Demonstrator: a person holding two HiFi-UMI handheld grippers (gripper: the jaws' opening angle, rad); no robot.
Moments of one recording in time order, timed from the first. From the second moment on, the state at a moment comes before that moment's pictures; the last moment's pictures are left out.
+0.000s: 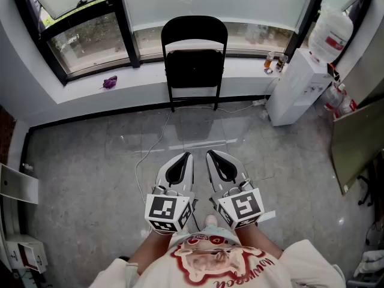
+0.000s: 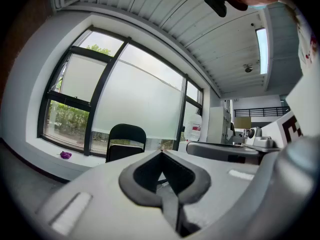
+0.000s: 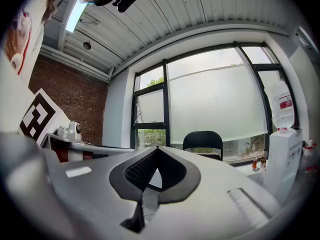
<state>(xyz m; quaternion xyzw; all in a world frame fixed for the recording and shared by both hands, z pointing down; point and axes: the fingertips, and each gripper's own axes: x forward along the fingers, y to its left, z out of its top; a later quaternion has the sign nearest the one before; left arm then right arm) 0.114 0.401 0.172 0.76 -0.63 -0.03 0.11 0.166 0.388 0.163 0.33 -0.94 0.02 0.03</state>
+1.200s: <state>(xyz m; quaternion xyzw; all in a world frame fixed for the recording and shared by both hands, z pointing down) 0.093 0.437 0.170 0.77 -0.63 -0.02 0.10 0.140 0.427 0.159 0.33 -0.94 0.01 0.03</state>
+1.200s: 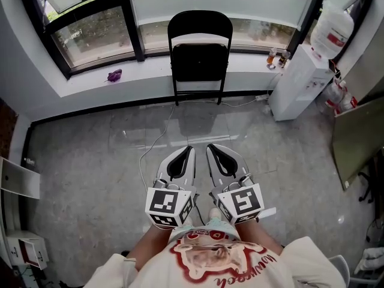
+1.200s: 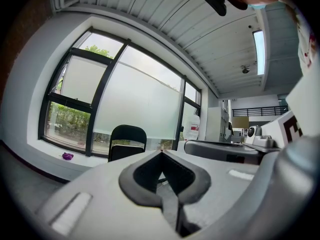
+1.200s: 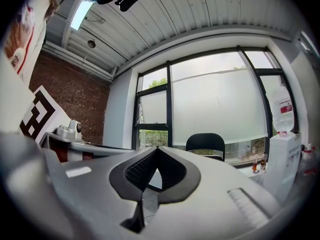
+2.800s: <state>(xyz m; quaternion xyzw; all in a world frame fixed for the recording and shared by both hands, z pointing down) -0.018 0.125 0.178 0.75 -0.66 -0.03 0.10 0.032 0.108 0.153 0.30 -0.95 0.00 0.00</state>
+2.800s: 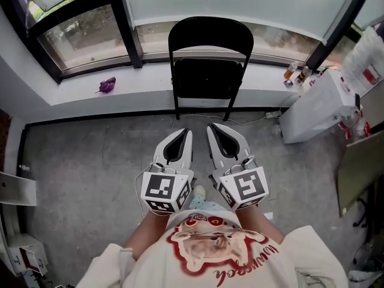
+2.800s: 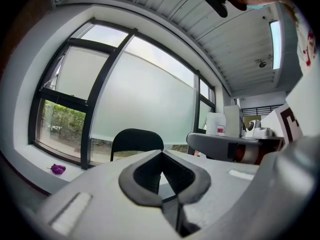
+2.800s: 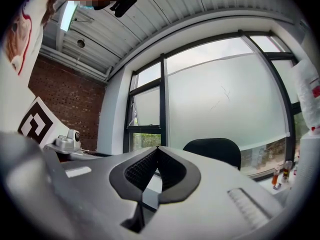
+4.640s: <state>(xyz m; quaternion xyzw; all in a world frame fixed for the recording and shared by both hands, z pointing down) -0.164 -0.184 0.205 0.75 -0.65 -0.02 0.10 -0.135 -0.183 0.190 0.28 -0.96 0.03 0.02</state>
